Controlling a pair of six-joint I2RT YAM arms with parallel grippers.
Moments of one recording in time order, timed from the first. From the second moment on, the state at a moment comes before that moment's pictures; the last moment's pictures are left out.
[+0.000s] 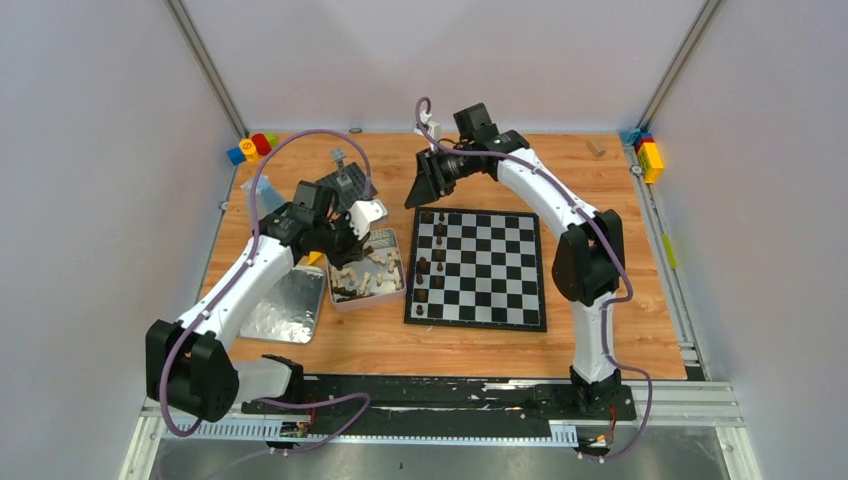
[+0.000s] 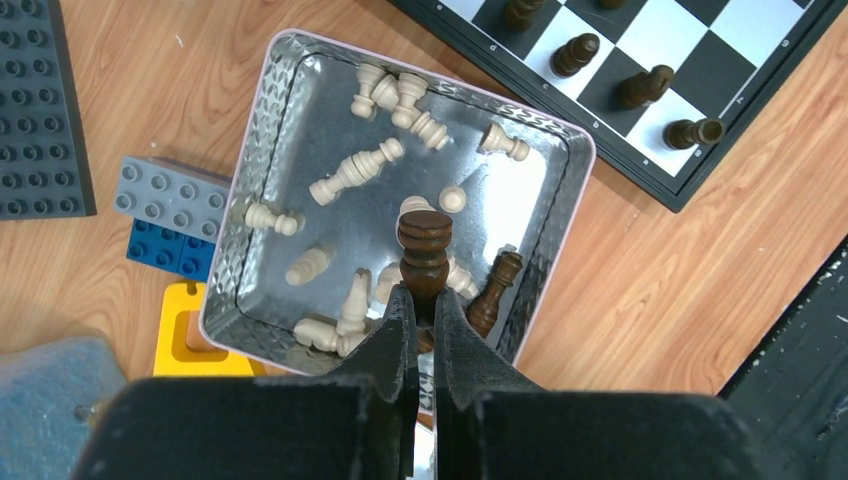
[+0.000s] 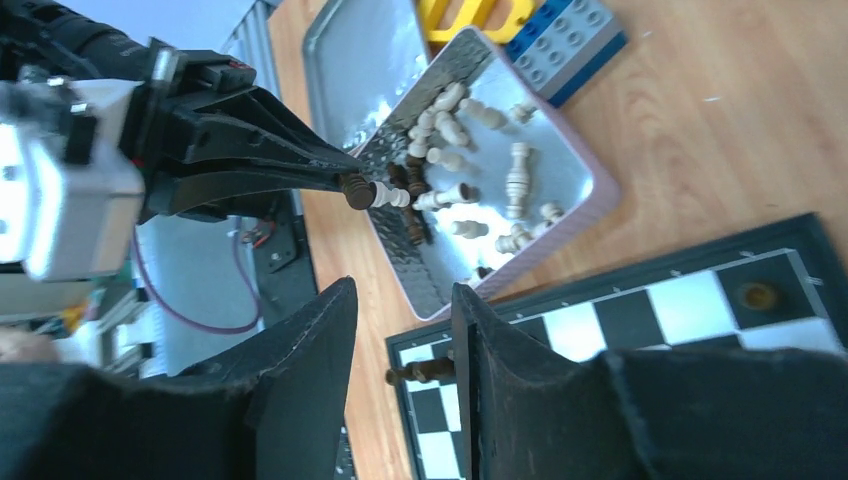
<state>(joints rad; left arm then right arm) -0.32 1.27 1.00 -0.71 0.44 0.59 0.50 2.06 1.98 -0.73 -0.91 0.01</state>
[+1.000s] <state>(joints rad) -0.19 1.31 1.17 -0.95 0.74 0.56 0.66 2.10 1.74 -0.49 -1.09 -0.19</state>
